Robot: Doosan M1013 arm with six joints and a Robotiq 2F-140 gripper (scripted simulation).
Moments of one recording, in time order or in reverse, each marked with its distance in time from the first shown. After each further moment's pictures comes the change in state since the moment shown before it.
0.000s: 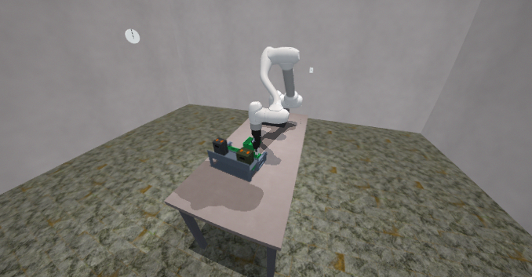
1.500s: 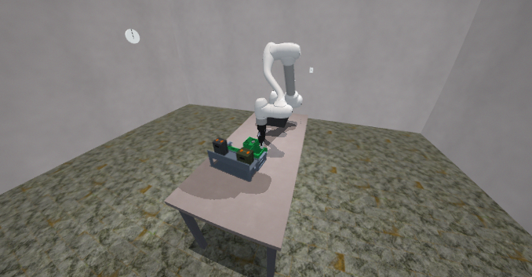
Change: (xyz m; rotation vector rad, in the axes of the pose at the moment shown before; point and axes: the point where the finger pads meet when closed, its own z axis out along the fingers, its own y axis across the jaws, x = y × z) arm 0.002 0.097 0.000 -0.008 0.001 -0.003
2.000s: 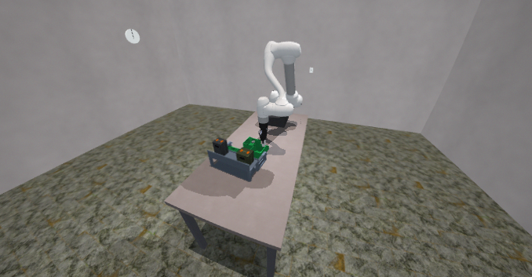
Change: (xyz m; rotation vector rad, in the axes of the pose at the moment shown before) arm 0.000 0.034 0.000 0.000 0.000 0.000
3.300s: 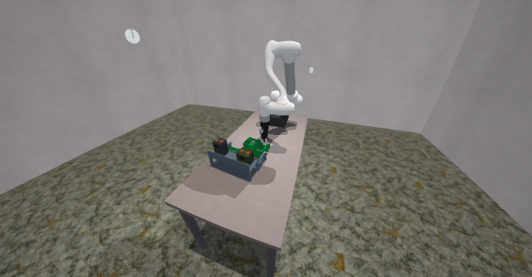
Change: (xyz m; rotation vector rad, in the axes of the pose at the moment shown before) arm 0.000 0.024 0.000 0.000 0.000 0.000
